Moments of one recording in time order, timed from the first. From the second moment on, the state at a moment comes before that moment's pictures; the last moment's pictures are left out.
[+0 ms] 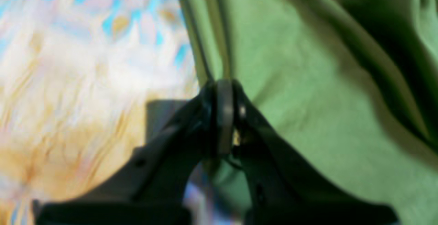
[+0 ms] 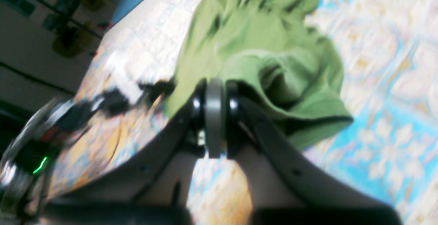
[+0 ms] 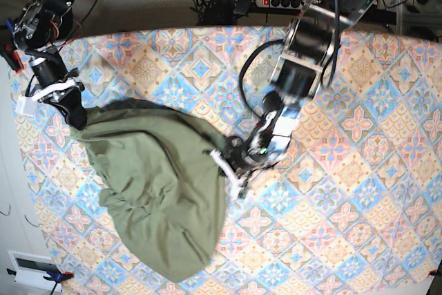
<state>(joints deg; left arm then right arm) -26.1 1.2 18.6 51.5 -22.1 -9.2 30.3 -17.3 11.2 39.7 107.3 62.6 25.3 -51.4</state>
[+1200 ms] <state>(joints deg) 19.3 -25.7 -17.0 115.6 -45.4 -8.8 41.9 -7.7 12.2 39.9 96.2 58.3 24.9 -51.3</state>
